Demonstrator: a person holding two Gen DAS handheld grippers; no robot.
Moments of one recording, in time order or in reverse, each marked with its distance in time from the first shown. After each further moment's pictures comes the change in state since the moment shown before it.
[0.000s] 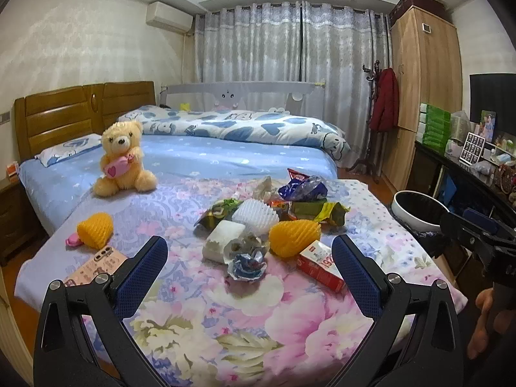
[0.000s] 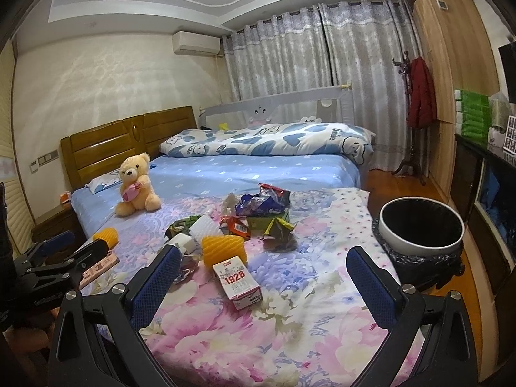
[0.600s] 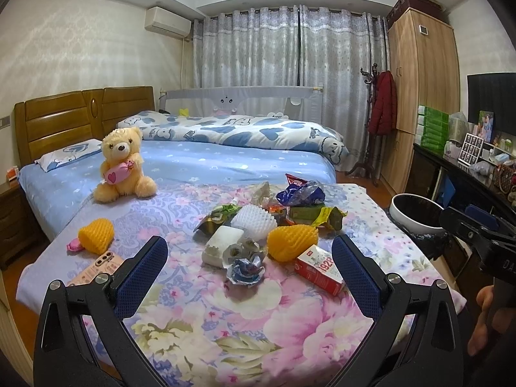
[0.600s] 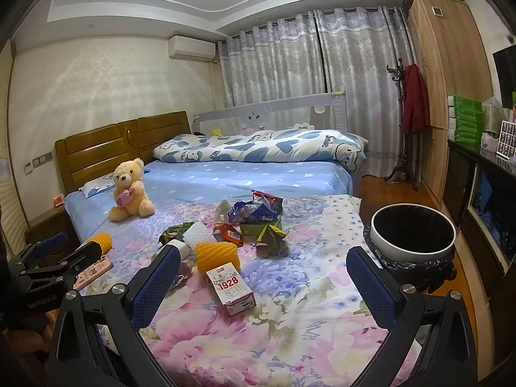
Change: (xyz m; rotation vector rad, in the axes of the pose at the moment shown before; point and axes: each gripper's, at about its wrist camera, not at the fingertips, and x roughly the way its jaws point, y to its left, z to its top) left arm -0.011 -0.006 0.001 0.015 -0.040 0.001; right arm -0.005 0.004 0.004 -0.007 -0.035 -0.045
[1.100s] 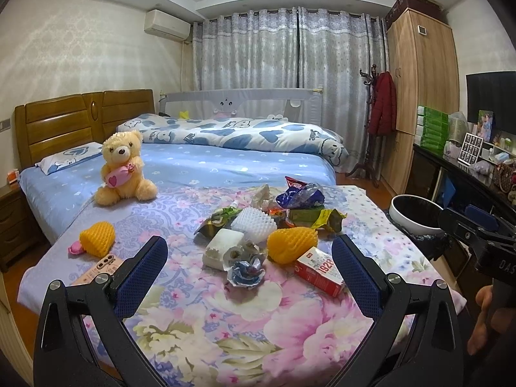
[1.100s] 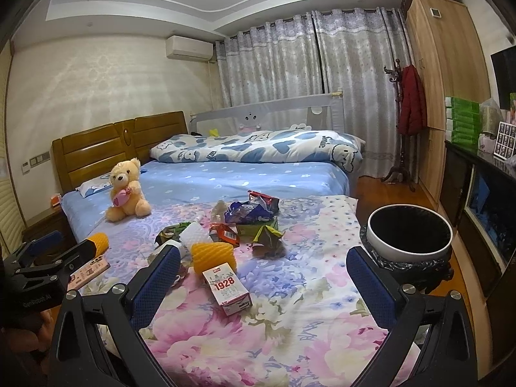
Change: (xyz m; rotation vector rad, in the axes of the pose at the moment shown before) left arm 0.000 0.001 0.004 0.001 -0.006 0.001; right arm -0.002 -0.006 -0.001 -0.002 -0.003 -0.015
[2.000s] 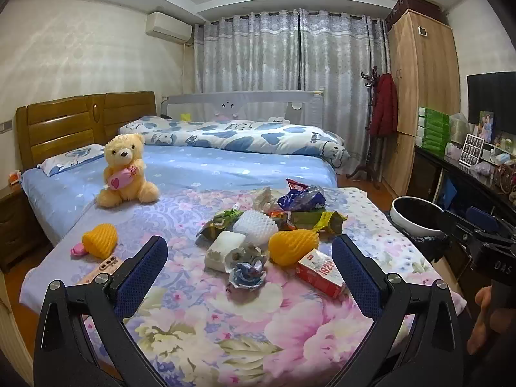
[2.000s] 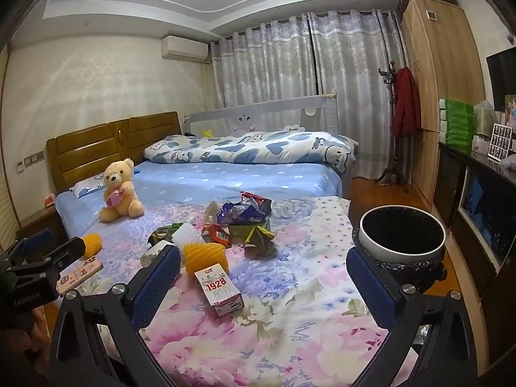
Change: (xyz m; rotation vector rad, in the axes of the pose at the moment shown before) left arm -0.003 -0.003 0.004 0.001 -0.007 0.009; right arm -0.002 -0.003 0.000 -0.005 -0.007 -0.032
